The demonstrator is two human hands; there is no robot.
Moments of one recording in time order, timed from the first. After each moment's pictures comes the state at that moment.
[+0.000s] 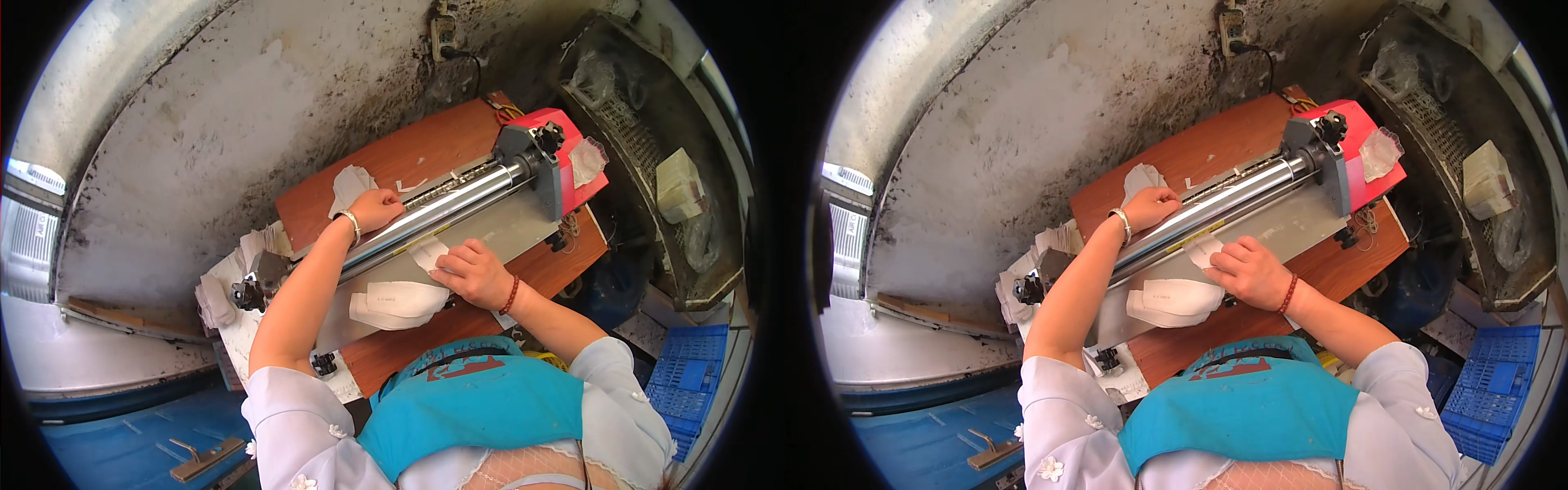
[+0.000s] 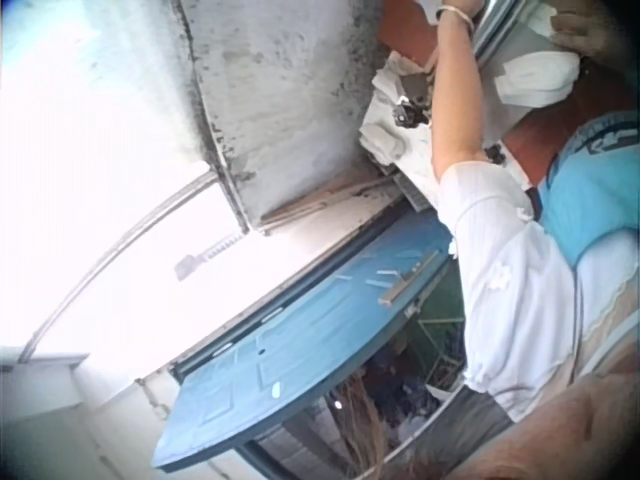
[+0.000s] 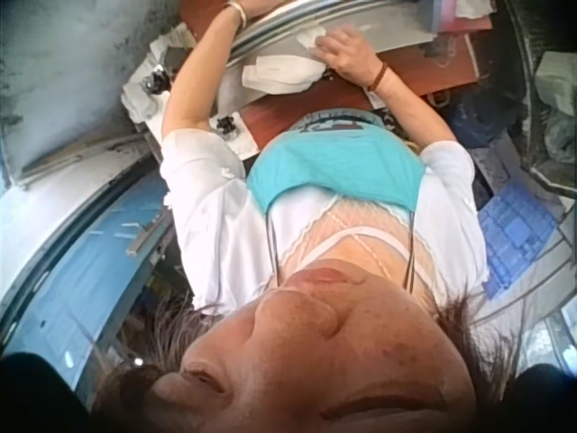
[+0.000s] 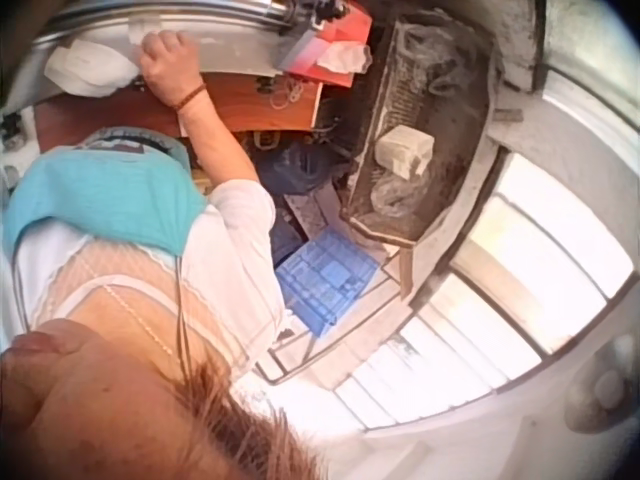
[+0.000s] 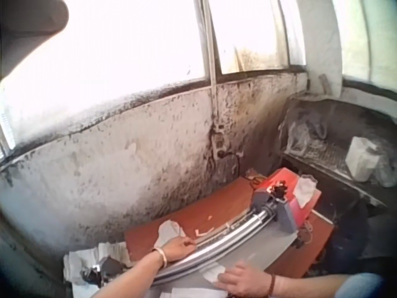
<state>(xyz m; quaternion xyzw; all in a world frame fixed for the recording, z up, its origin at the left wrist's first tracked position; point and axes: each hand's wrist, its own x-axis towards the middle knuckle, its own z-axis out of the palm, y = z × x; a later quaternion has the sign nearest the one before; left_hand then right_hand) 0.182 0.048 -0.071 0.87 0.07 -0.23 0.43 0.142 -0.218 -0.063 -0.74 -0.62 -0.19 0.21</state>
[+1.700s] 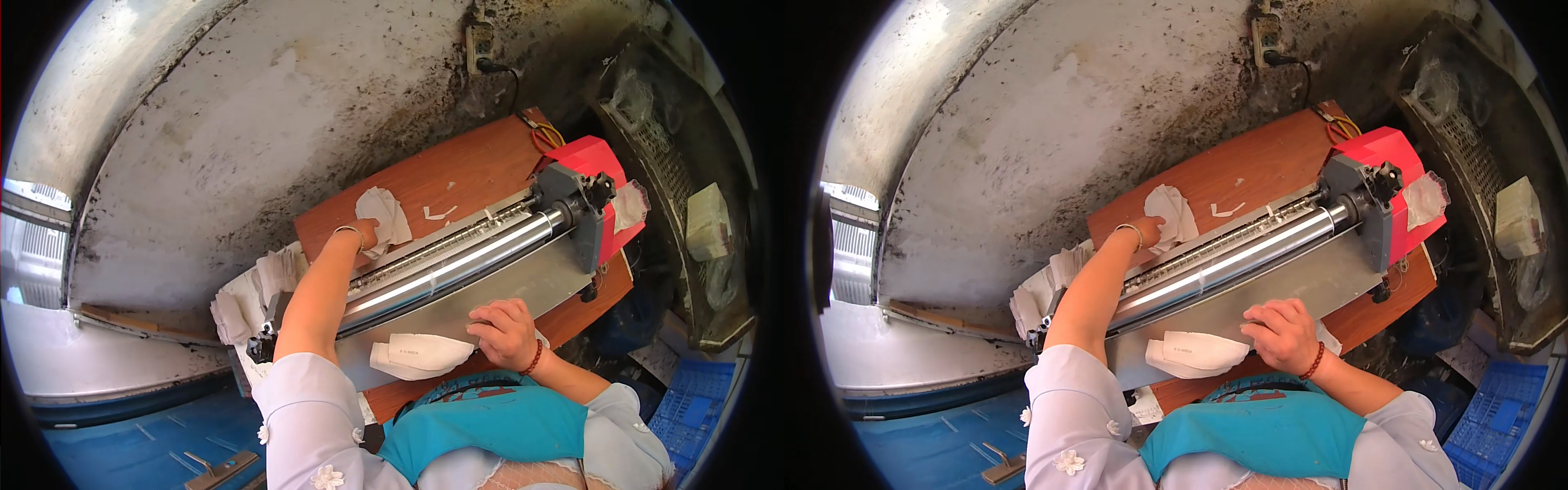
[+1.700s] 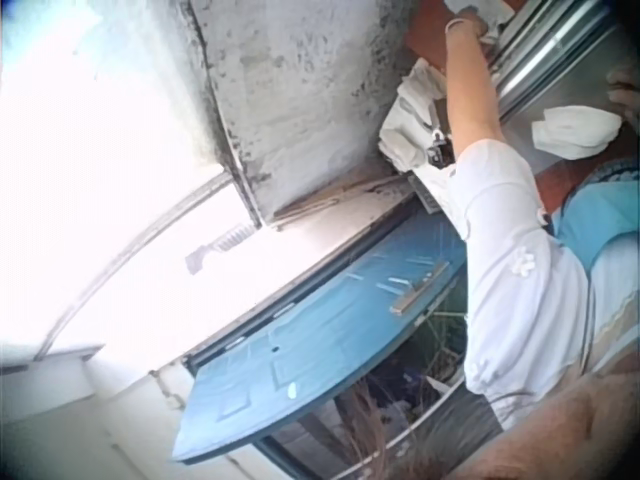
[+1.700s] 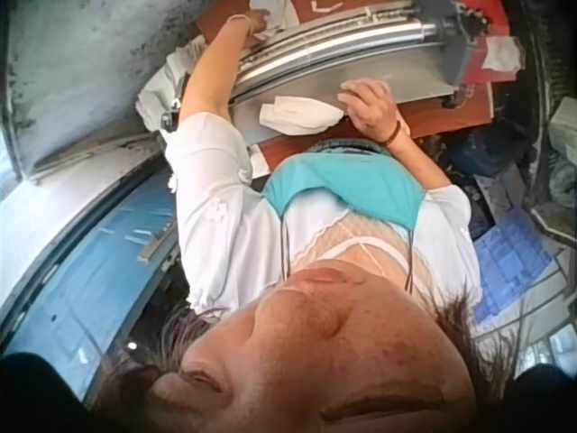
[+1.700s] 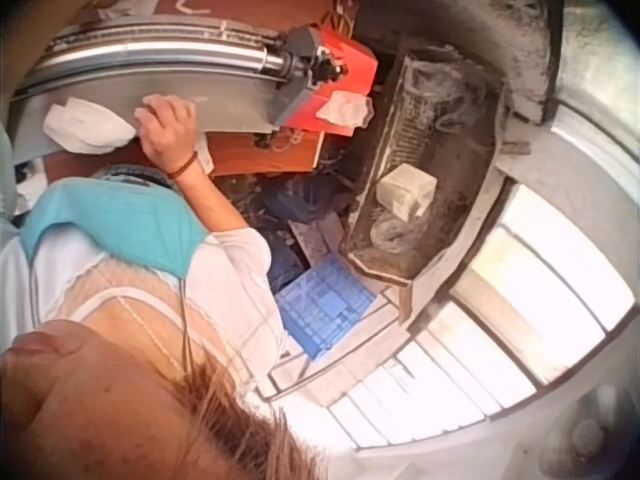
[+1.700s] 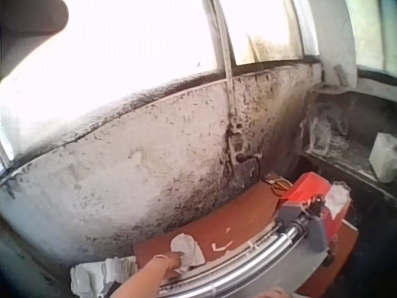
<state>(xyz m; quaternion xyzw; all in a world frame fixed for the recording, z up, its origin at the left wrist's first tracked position) 0.227 0.137 -0.162 0.91 0.14 -0.36 0.16 0.137 -0.225 -0.067 -0.79 -0.49 -0.11 0.33</state>
